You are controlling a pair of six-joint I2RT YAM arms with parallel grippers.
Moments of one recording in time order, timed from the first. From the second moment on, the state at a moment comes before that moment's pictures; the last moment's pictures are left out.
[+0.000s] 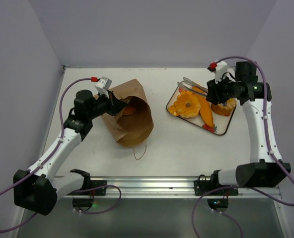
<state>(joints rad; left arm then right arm) -0.28 1.10 0.82 0.01 0.50 -0.31 -0.04 1.38 1.60 -1.07 -0.38 -0.48</state>
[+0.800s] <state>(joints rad) -0.28 1.21 0.93 0.02 0.53 -0.47 0.25 1.03 1.36 -1.12 -0.67 -0.73</state>
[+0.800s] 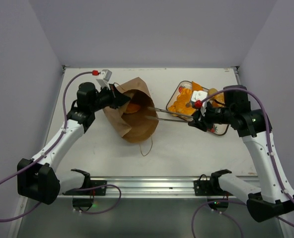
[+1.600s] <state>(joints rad) -0.28 1.24 0.98 0.00 0.51 -0.52 1.05 1.42 1.32 -0.72 0.39 -0.71</state>
